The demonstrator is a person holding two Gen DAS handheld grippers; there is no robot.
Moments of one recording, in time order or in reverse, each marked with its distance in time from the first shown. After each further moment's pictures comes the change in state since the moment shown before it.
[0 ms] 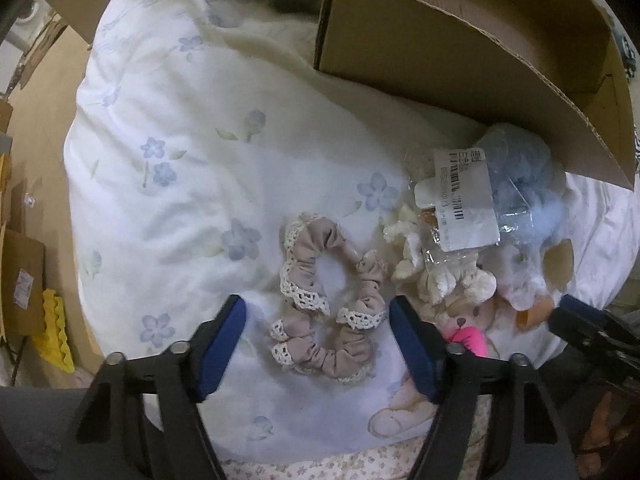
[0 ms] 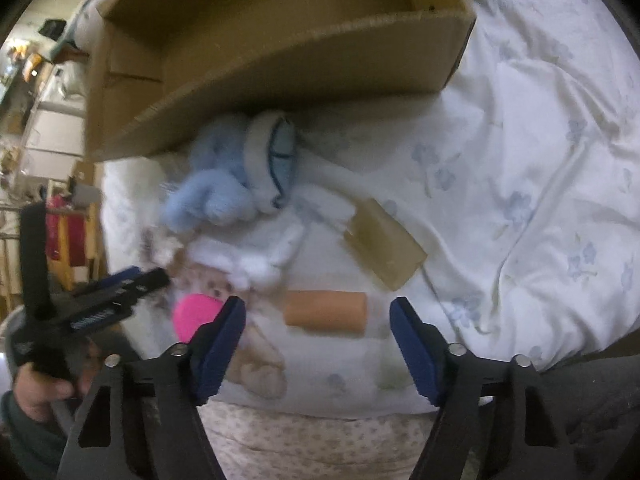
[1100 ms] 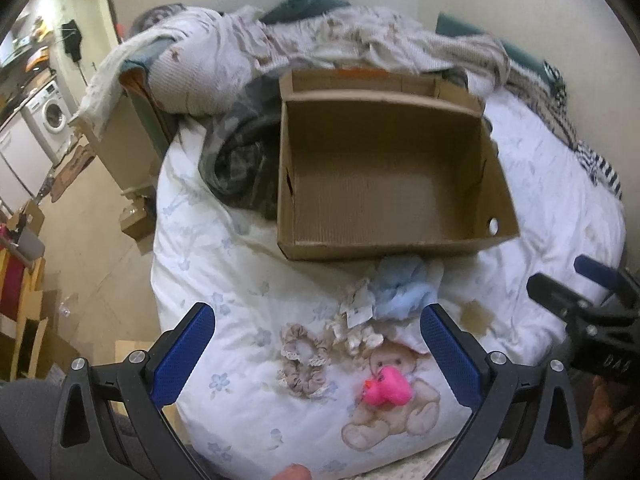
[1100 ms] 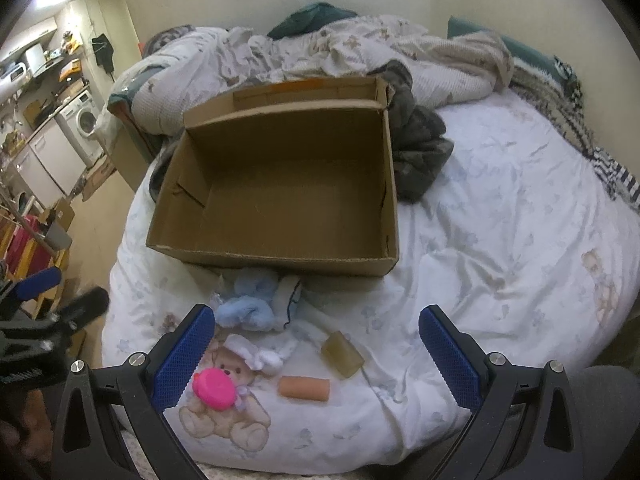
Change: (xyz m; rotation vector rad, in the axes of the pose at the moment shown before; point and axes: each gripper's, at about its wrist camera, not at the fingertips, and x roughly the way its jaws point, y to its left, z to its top) left arm -0.166 -0.048 -0.047 0.153 -0.549 0.070; right arm -0.123 0.052 -0.033 -0.168 -0.578 -0.195
